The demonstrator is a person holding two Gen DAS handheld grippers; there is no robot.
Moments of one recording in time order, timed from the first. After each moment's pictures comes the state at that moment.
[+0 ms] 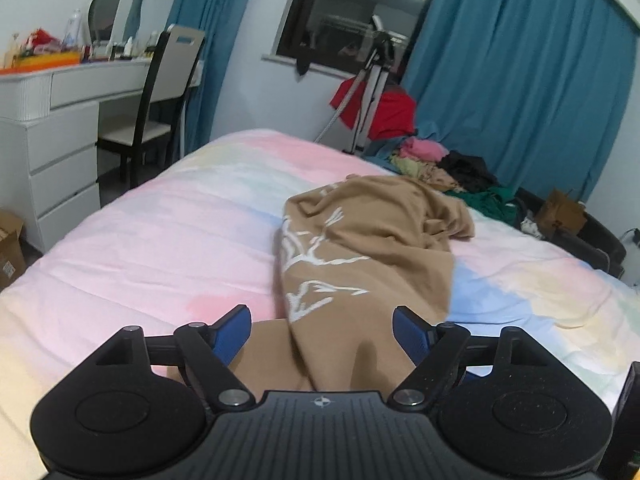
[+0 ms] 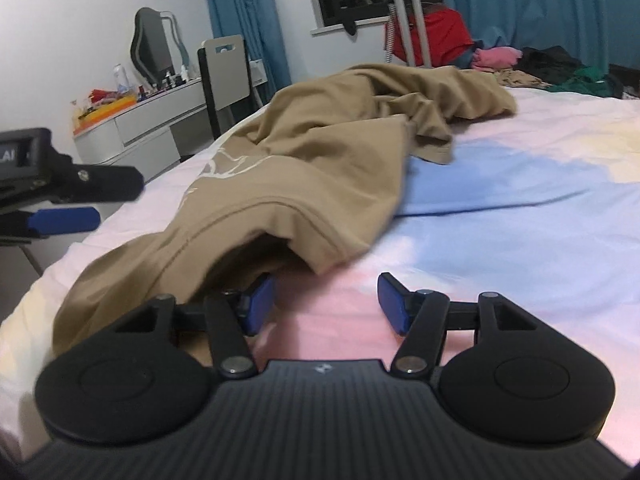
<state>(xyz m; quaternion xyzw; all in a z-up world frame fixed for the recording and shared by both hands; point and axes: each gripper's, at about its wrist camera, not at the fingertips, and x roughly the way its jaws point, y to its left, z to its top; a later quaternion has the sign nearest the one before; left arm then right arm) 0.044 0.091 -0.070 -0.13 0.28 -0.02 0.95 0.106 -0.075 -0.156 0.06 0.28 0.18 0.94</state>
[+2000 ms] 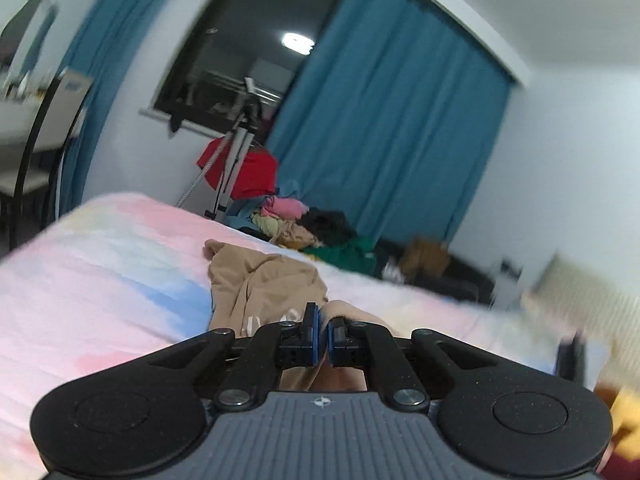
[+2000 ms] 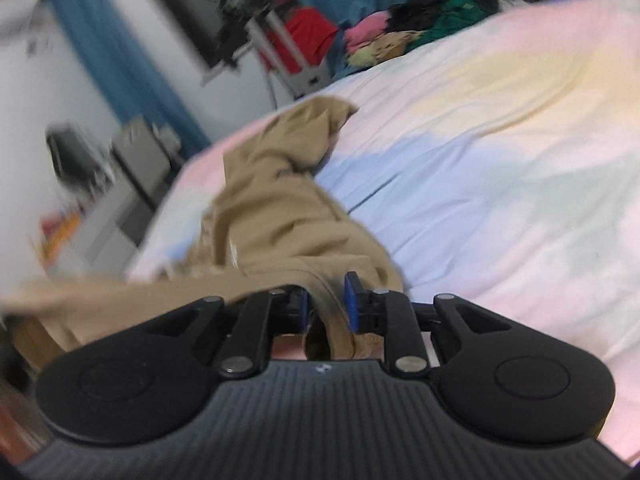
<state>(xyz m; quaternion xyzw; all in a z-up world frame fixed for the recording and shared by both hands) 0.047 0.085 -0.052 -0.19 0.15 -0.21 0.95 0.085 -0.231 -0.124 0.21 0.32 0.07 0.92</state>
